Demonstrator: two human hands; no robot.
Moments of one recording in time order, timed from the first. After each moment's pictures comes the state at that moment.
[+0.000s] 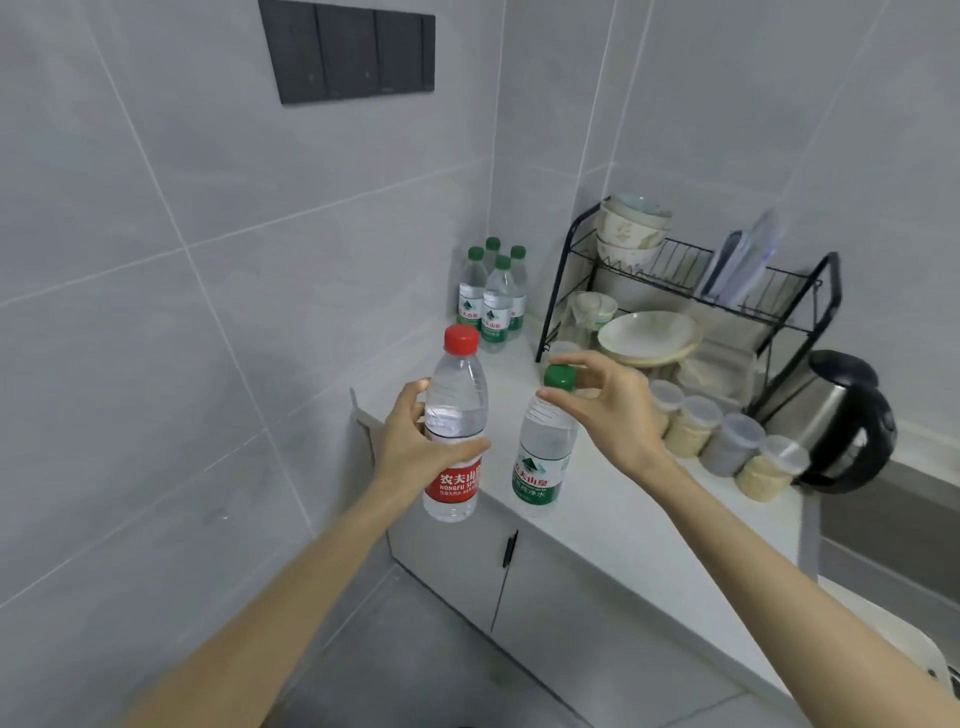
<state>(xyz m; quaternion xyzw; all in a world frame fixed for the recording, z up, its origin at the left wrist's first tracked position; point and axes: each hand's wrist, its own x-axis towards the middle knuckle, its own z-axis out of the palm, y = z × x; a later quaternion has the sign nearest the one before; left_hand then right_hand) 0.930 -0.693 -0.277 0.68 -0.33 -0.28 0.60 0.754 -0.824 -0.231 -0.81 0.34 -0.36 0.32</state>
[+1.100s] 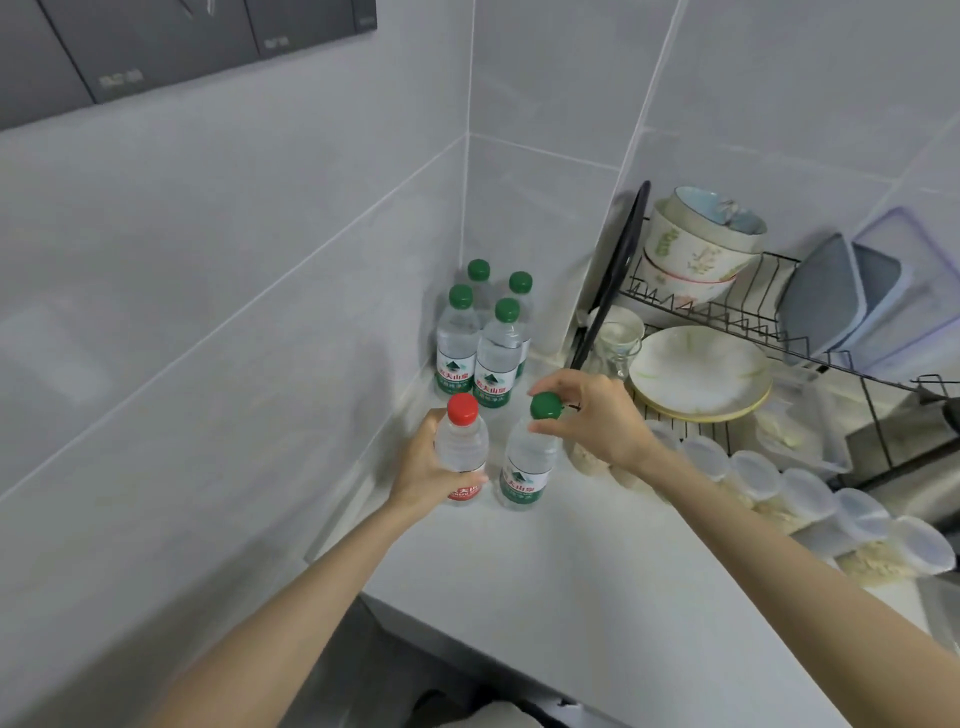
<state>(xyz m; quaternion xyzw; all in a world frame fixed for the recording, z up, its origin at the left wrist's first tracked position) 1.134 -0.960 -0.380 0.67 -0.44 -0.38 0.46 0.938 -1.050 -0.285 -0.81 0.45 -0.19 0.31</state>
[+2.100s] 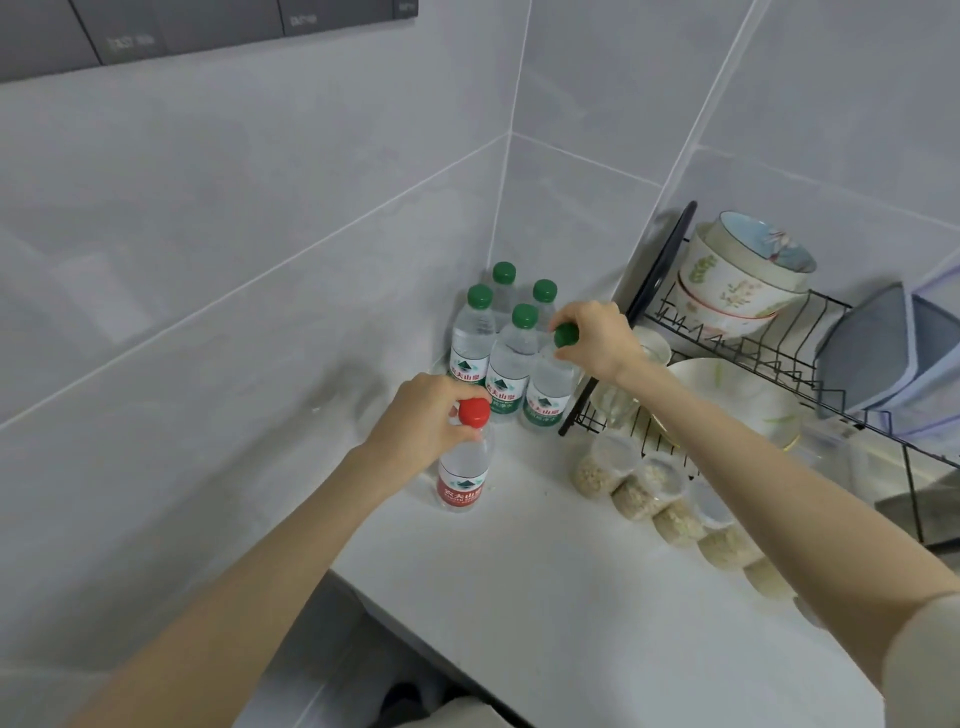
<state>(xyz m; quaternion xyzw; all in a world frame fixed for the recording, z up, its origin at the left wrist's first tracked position) 1.135 -0.966 -0.282 0.71 -0.61 -0.18 0.29 0.979 -1.156 -0.256 -0.89 0.43 -0.09 0.15</state>
